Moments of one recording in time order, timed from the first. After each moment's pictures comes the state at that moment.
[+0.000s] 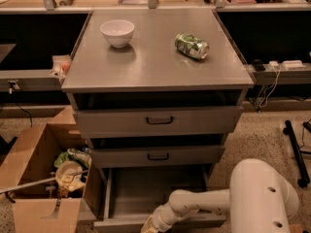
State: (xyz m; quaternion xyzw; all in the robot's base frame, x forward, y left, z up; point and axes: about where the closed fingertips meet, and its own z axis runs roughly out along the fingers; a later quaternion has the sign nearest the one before) arm 0.404 0.028 0.180 -0.56 0.75 0.33 0.14
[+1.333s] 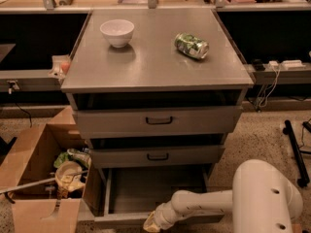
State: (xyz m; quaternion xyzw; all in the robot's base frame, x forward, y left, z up) arm 0.423 0.017 0.176 -0.57 0.75 0.29 0.17
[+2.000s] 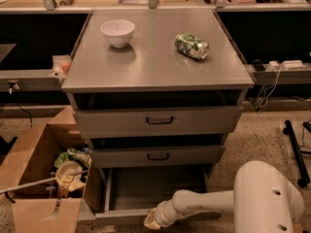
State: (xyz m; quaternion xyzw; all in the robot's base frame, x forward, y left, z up) arm 0.439 0.014 0.174 -0.57 0.75 0.28 0.19
